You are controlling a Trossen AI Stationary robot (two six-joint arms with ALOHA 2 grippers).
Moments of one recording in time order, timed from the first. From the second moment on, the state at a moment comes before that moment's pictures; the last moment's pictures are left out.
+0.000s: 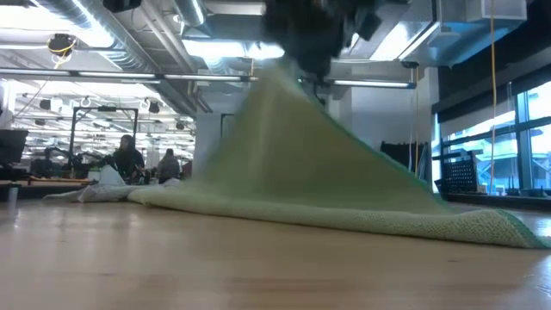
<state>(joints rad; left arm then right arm) -0.38 1.03 1.04 -0.57 -0.46 -0.99 -0.03 1.83 1.40 -0.47 -0.66 0.38</state>
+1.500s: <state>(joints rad) -0.38 1.03 1.04 -0.61 -0.40 -0.85 0.25 1.98 1.40 0.15 -0.79 0.84</state>
